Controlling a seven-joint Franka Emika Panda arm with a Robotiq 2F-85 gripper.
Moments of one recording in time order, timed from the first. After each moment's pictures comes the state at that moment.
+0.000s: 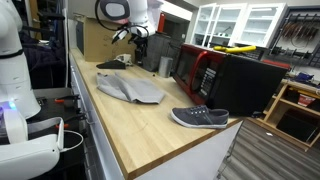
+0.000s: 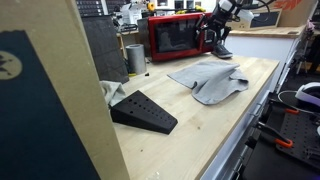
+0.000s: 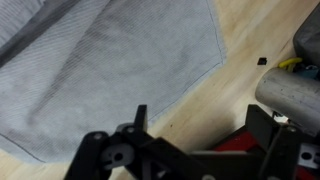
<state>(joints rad) -0.01 -0.23 -0.13 -2.55 0.51 2.66 0.20</state>
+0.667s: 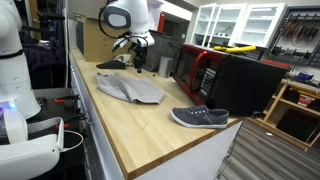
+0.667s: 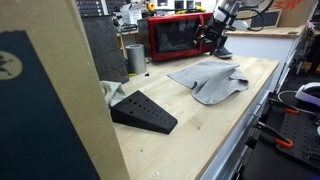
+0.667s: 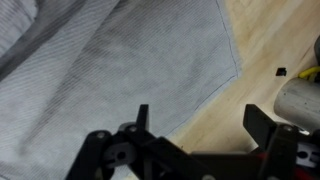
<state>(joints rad) 0.01 -0.12 -0.11 -2.53 0.58 2.70 0.19</state>
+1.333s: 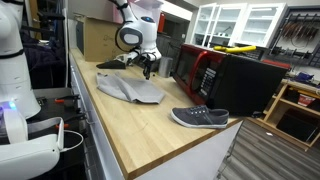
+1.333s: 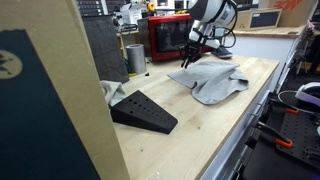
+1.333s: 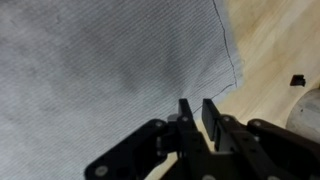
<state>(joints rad) 0.04 0.23 -0.05 -2.28 0.66 2.77 0.16</state>
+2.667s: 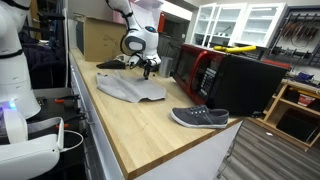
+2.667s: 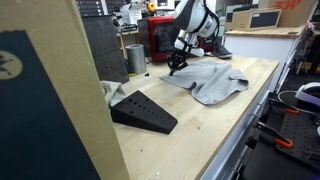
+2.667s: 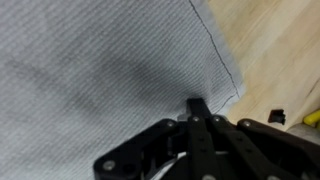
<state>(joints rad) -0.03 0.40 0.11 -2.11 0.67 2.75 0.19</state>
